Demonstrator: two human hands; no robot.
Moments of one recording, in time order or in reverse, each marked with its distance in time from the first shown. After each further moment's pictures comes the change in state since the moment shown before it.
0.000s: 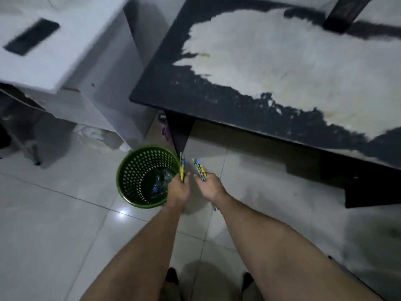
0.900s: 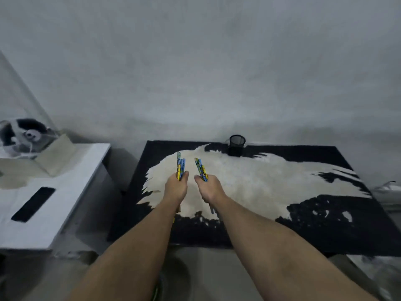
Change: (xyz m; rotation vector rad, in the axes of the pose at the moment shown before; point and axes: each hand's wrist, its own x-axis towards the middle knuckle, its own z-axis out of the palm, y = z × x) left_hand -0.037 0.481 -0.086 -0.164 -0.158 0.313; right_hand -0.103 -0.290 -0.369 0.216 0.360 -0.182
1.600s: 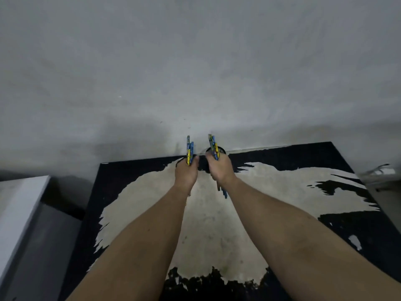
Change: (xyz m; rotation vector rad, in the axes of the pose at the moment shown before) left_hand 0.228 0.098 0.194 0.057 -0.115 0.046; right_hand 0.278 0.007 -0.135 0.118 0.243 0.050
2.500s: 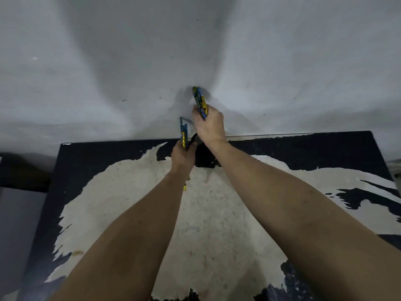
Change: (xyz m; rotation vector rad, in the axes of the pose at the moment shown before) left_hand 0.144 -0.058 0.111 -0.082 0.078 -0.246; right_hand 0.189 0.006 0.026 -0.018 0.007 -0.247
